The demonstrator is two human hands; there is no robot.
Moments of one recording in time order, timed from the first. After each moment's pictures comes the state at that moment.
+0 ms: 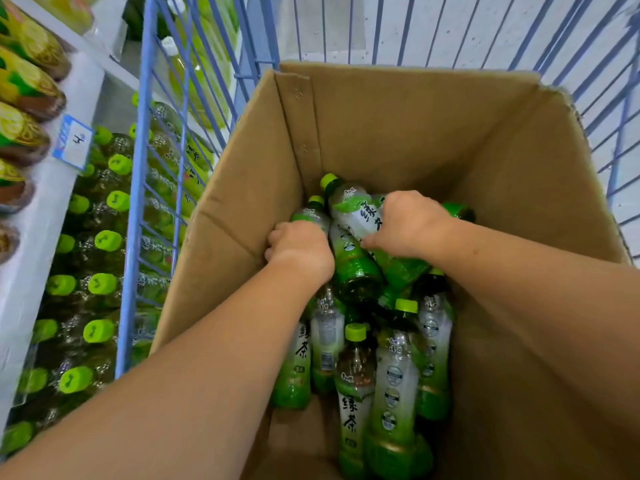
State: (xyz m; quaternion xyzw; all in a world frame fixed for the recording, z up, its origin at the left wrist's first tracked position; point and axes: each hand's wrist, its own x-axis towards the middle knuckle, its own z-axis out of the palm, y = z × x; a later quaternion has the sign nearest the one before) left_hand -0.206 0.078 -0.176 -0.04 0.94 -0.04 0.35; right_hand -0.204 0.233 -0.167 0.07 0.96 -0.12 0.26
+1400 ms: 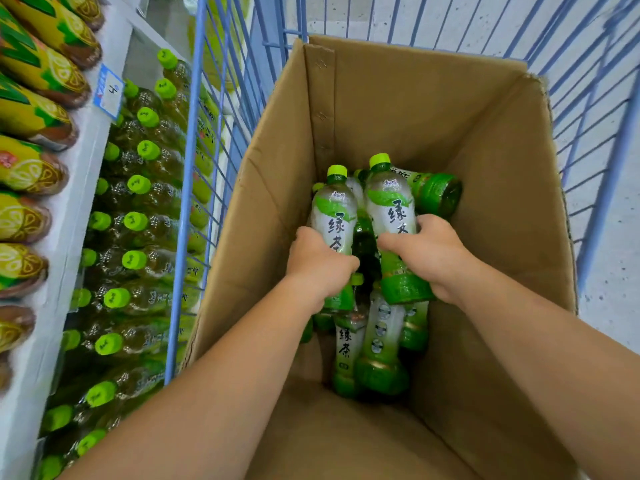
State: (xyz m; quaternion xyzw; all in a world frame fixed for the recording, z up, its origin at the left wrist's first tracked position) left_hand -0.088 0.064 -0.121 -0.25 0.82 0.41 0.31; right_hand -0.079 0.222 -0.124 0.35 0.75 -0.52 0.22
